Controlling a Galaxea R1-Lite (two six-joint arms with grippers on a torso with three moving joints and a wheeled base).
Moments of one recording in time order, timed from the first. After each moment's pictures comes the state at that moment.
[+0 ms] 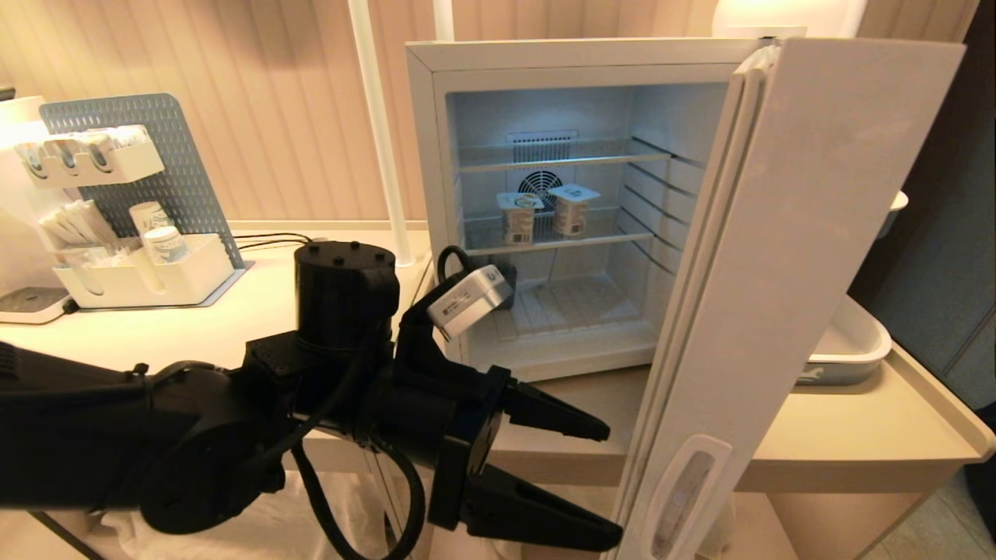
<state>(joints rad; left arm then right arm) -0.69 1.75 -0.88 -0.64 -1.16 -0.12 0.01 0.00 -0.06 0.15 0.02 -0.06</state>
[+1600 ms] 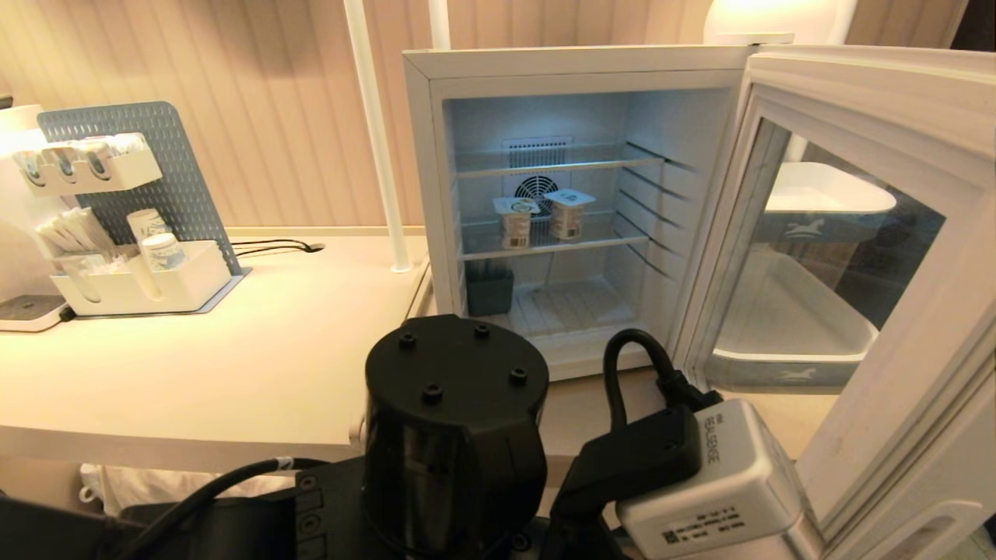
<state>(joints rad) -1.21 1.71 -0.88 -0.66 -0.94 -0.12 0.01 0.00 -0.06 0.15 0.02 -0.06</state>
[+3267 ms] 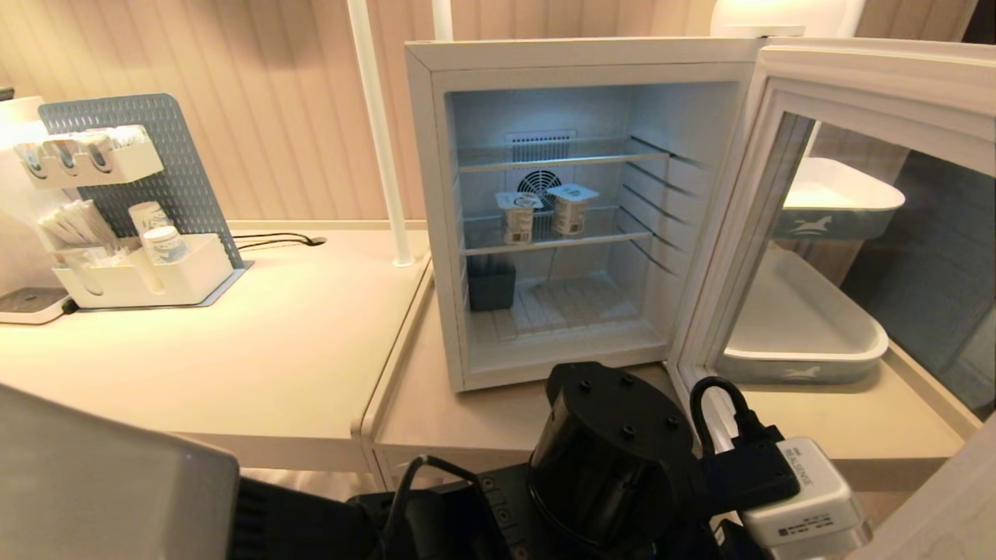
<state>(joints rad) -1.14 1.96 -1.04 -0.64 -0.81 -0.10 0.01 0.00 -0.06 0.16 0.02 -0.07</state>
